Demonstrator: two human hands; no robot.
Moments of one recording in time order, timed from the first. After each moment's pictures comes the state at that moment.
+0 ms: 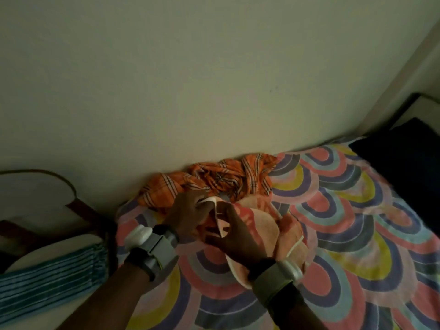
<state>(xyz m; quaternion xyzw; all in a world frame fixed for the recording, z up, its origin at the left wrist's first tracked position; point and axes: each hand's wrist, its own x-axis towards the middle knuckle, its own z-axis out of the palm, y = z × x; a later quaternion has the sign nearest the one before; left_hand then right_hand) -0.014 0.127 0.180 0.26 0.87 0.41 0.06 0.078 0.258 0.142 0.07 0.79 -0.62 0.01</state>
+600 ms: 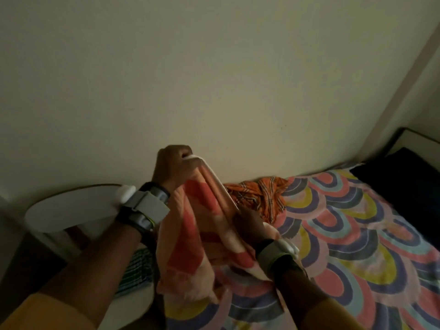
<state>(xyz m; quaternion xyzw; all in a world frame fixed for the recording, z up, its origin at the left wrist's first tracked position) 0.012 -0.026 0.389 0.22 0.88 0.37 -0.19 0.104 0.159 0.233 0.09 0.92 -0.37 -0.08</state>
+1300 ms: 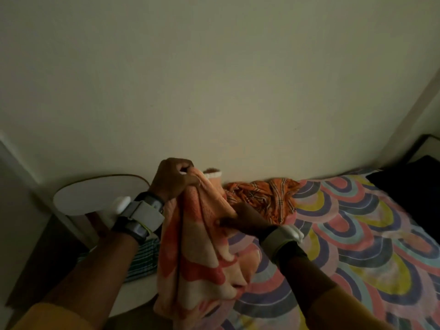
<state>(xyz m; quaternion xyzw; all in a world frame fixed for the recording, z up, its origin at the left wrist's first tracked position) 0.049 -0.068 0.370 0.23 0.88 0.40 -0.10 0.107 0.144 0.267 -0.07 0.92 -0.38 0.05</state>
